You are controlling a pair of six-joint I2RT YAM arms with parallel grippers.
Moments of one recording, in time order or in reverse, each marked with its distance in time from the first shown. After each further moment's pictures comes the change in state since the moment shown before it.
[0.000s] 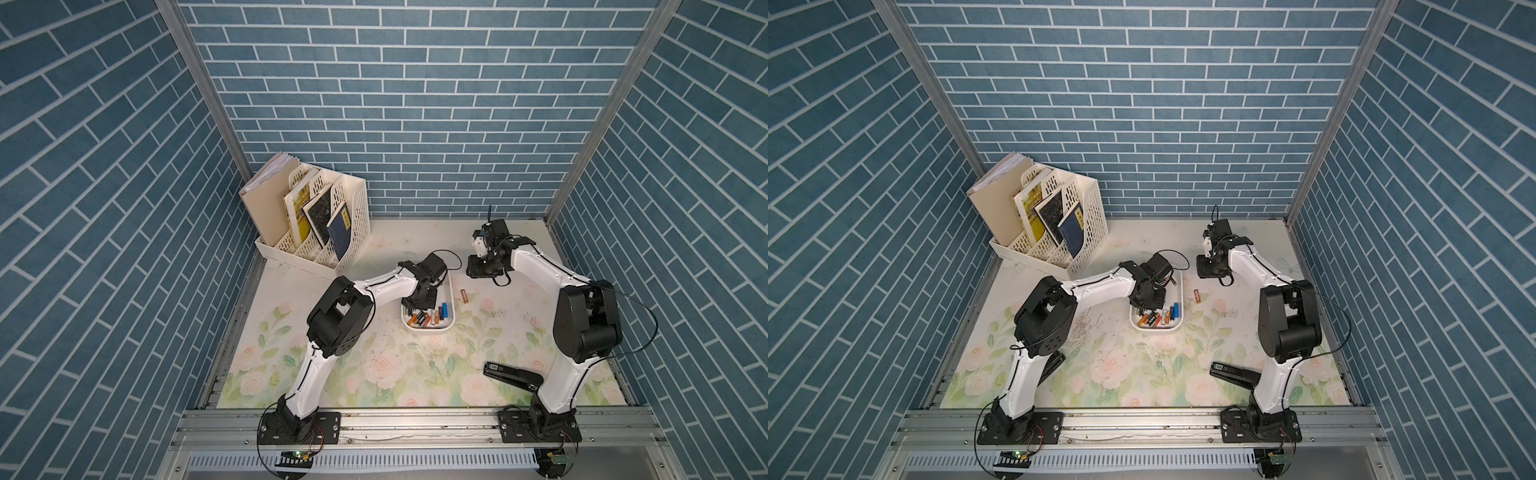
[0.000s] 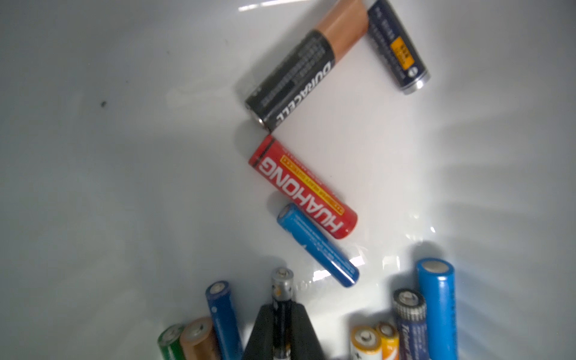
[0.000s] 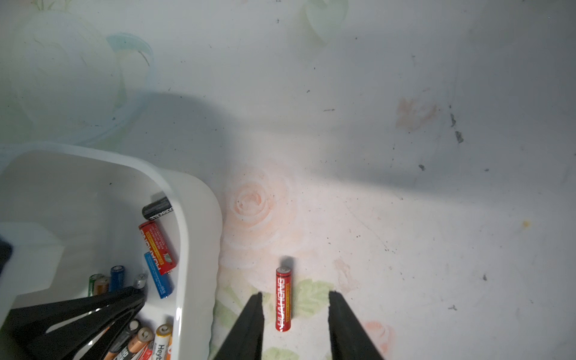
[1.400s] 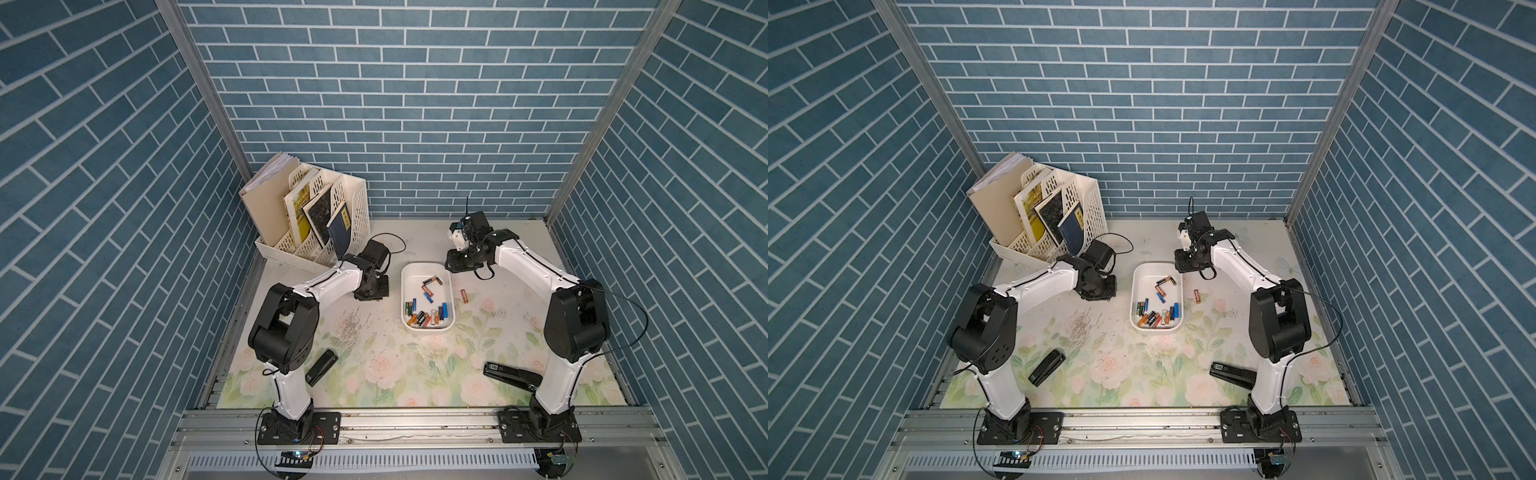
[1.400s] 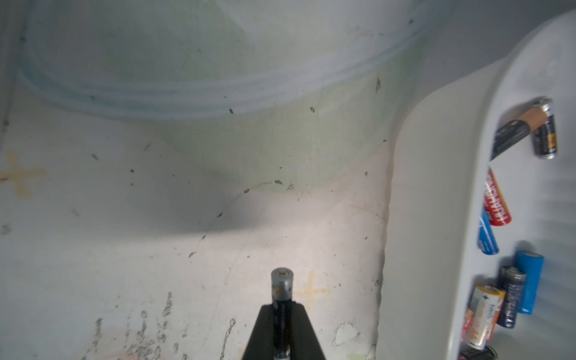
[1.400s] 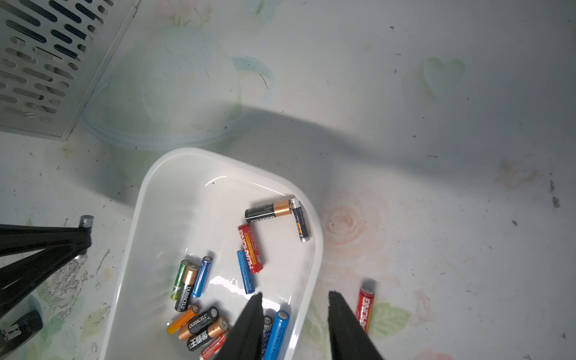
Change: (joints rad) left arm 0.303 -0.325 -0.360 0.064 0.071 0.070; right arm 0.146 0.035 0.146 -0.051 -0.036 0.011
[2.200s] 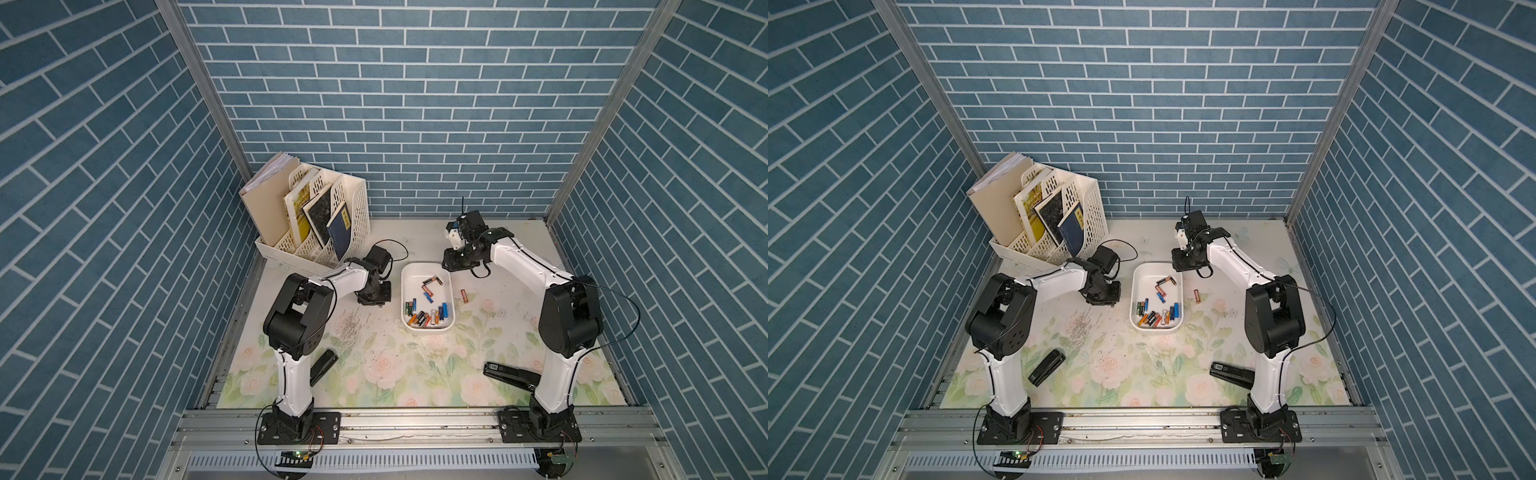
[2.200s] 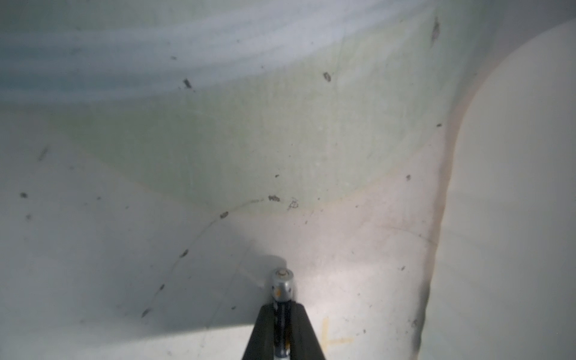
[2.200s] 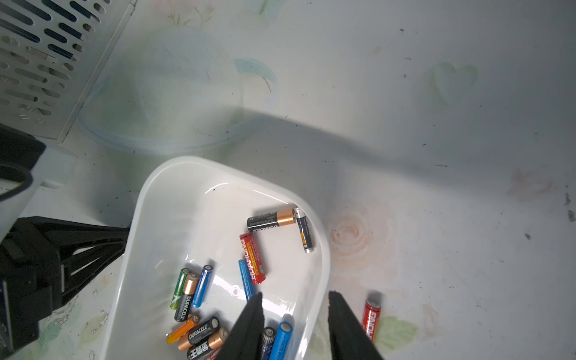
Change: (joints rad) left arm 0.009 0.105 0.003 0.045 0.045 0.033; right arm 0.016 0.046 0.045 -0.007 0.003 0.000
